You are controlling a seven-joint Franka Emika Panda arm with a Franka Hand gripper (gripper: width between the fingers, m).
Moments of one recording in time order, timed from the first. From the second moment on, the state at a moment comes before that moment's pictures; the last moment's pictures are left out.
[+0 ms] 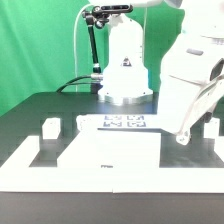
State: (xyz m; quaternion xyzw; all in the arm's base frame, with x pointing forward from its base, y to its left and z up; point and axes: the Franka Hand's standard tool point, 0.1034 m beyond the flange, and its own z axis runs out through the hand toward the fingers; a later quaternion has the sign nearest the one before) arm 0.600 0.079 0.071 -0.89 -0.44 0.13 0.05
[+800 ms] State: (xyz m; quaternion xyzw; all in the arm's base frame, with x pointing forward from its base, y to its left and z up) arm 0.600 0.079 0.070 -0.89 -0.44 0.13 0.05
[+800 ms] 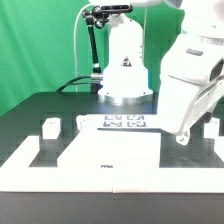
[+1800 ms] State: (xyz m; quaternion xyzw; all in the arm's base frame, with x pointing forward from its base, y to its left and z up) arm 0.580 0.037 0.073 -0.82 -0.58 0.03 0.02
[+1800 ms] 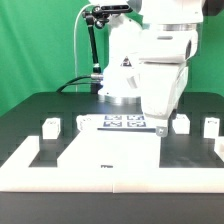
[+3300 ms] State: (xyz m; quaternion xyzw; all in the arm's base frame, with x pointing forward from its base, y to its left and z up) arm 0.483 -0.023 0.037 -0.79 -0.62 0.02 0.02
